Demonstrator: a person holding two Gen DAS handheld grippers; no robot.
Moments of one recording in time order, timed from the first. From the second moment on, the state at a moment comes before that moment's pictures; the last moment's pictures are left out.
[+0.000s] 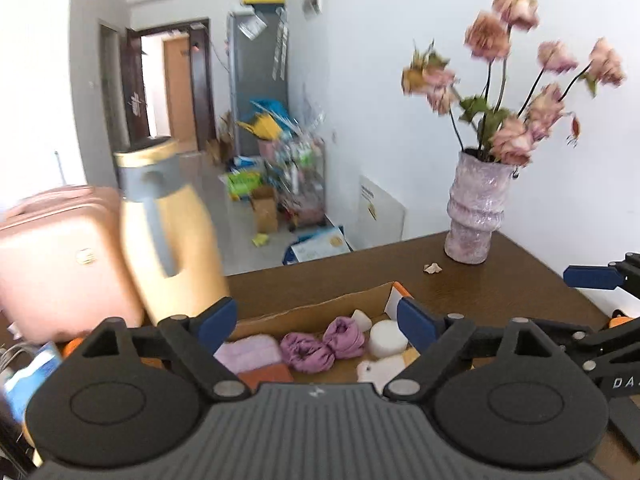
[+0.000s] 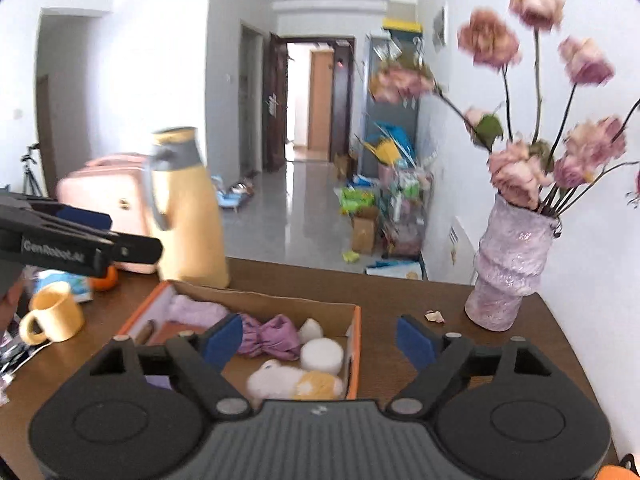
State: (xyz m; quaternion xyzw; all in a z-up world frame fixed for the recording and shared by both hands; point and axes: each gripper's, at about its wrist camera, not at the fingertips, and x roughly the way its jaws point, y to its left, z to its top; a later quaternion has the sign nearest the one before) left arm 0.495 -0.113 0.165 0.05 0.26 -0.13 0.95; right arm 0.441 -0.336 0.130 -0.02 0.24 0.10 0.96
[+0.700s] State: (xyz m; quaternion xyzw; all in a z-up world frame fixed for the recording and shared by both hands) left arm 0.190 -0.036 0.019 0.04 0.16 -0.04 0.99; right arm 0.166 -0.304 0.028 0.02 0.13 0.12 0.98
